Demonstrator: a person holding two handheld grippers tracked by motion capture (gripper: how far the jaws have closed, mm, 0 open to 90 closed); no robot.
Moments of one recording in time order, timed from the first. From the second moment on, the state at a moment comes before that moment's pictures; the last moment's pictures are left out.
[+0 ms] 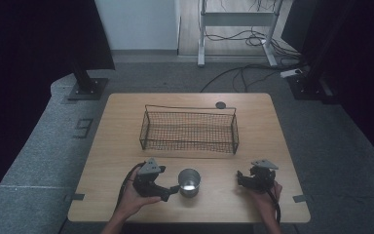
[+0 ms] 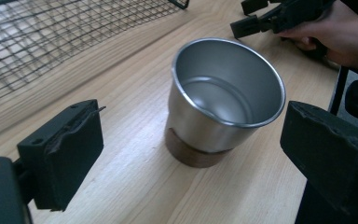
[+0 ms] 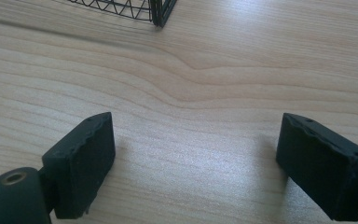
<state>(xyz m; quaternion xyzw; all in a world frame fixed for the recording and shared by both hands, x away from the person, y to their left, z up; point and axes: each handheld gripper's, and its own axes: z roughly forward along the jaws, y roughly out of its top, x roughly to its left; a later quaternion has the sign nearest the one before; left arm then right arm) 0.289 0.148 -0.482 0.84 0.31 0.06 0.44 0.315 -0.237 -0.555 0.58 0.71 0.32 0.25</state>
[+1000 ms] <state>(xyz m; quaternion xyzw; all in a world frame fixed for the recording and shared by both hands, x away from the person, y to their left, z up) 0.294 0.108 -0.497 0.86 0.29 0.05 0.42 0.315 -0.237 -0.555 0.58 0.71 0.32 0.25</state>
